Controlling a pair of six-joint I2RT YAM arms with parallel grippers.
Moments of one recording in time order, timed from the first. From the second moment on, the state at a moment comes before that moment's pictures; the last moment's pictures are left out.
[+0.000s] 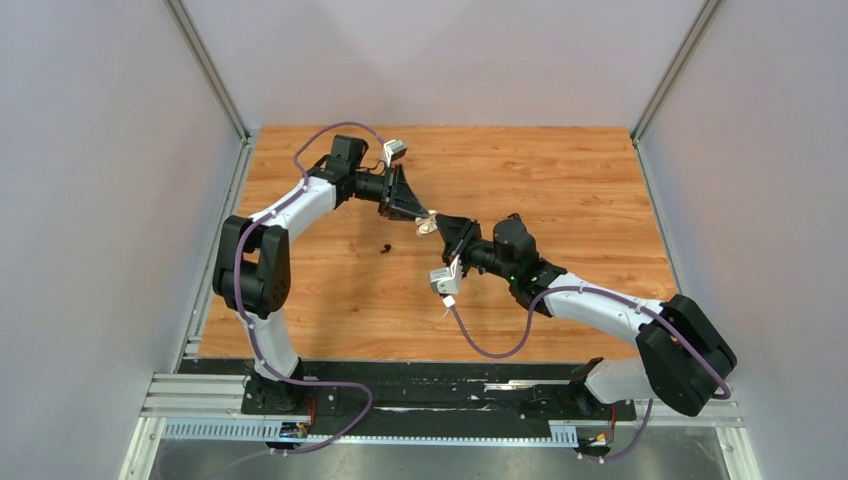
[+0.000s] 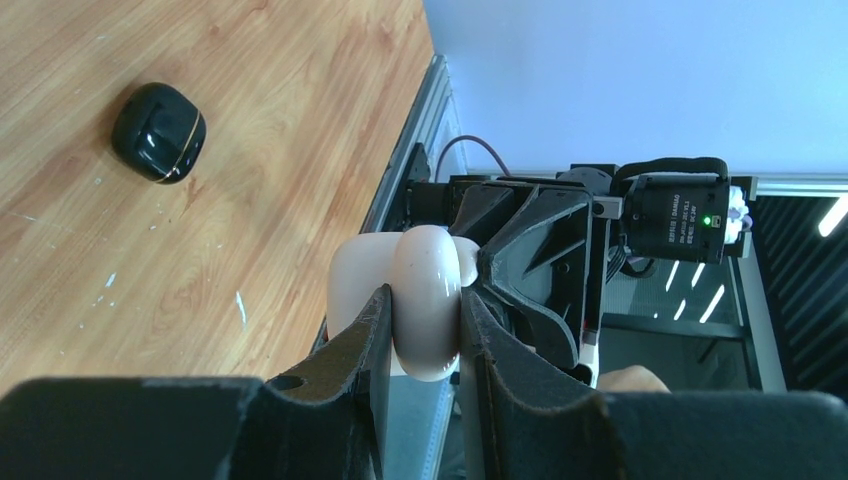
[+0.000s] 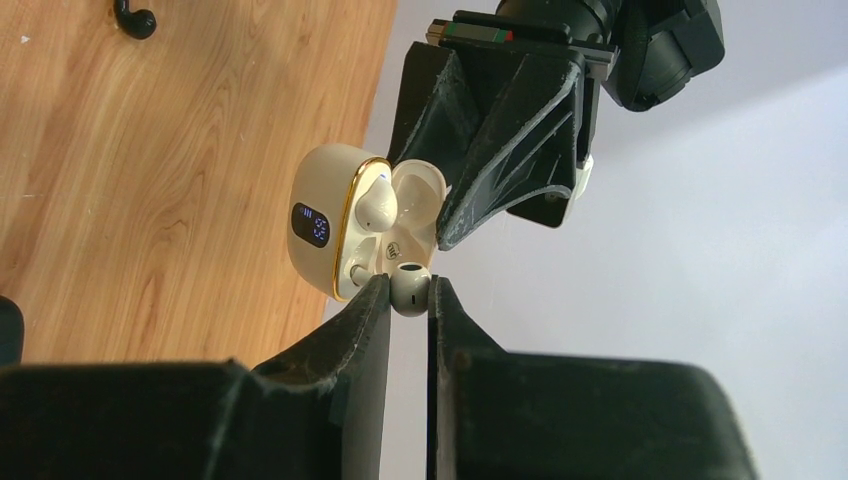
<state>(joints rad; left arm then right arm) -0.31 1.86 1.39 -0.31 1.24 -0.60 0.73 1.34 0.67 0.46 -0.32 -1.62</state>
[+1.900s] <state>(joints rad) -0.31 1.91 1.40 -0.25 1.30 -0.68 0.67 1.34 1.09 -0.16 -0.30 -1.24</state>
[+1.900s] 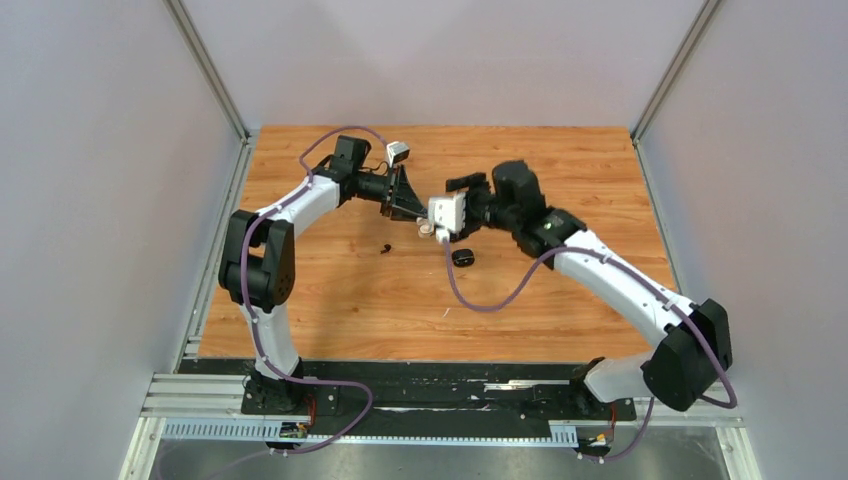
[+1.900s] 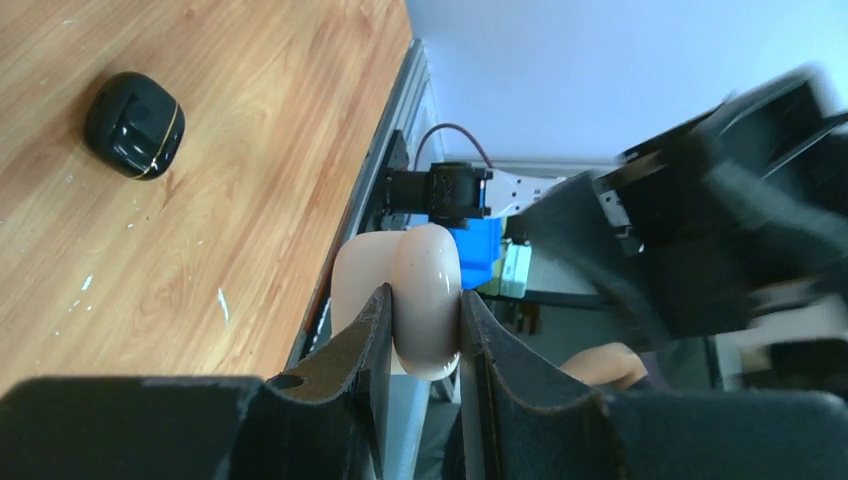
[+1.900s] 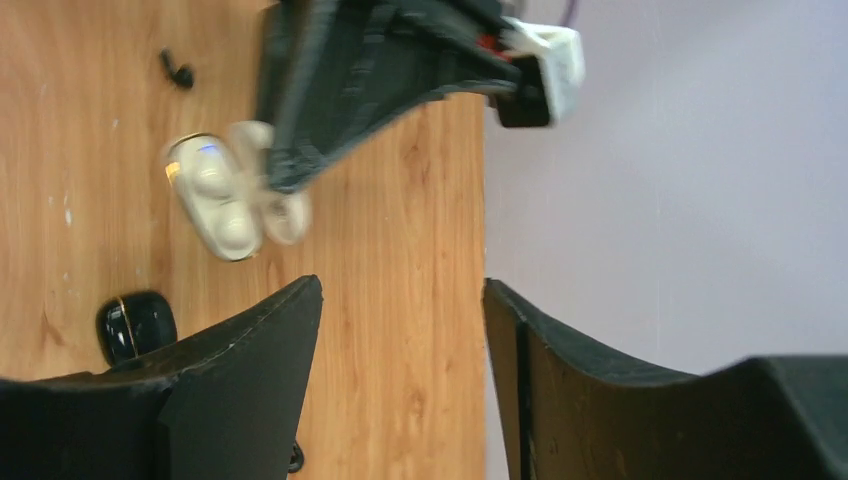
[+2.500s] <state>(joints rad) -0.31 1.88 1.59 -0.77 1.41 0.03 0.43 1.63 1.54 -0.75 -0.97 -0.60</state>
